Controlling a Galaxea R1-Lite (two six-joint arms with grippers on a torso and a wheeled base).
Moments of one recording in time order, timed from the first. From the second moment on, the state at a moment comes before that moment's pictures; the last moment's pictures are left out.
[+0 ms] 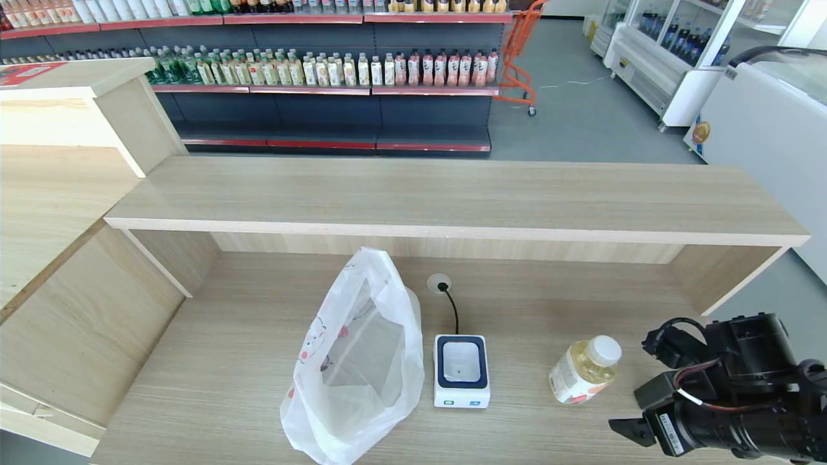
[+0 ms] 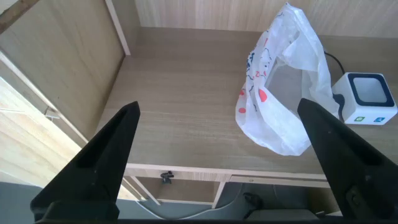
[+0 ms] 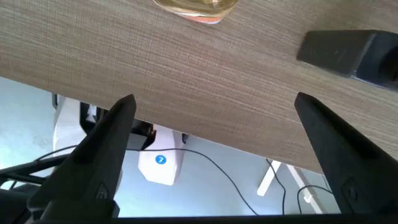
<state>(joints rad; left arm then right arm) 0.00 0.00 0.00 0.00 -0.01 -0.01 0.16 1.67 -0.35 -0.43 0.03 -0.16</state>
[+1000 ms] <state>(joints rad) 0.00 0.00 0.00 0.00 -0.01 -0.01 0.32 2.16 -0.32 -1.25 -0.08 -0.13</state>
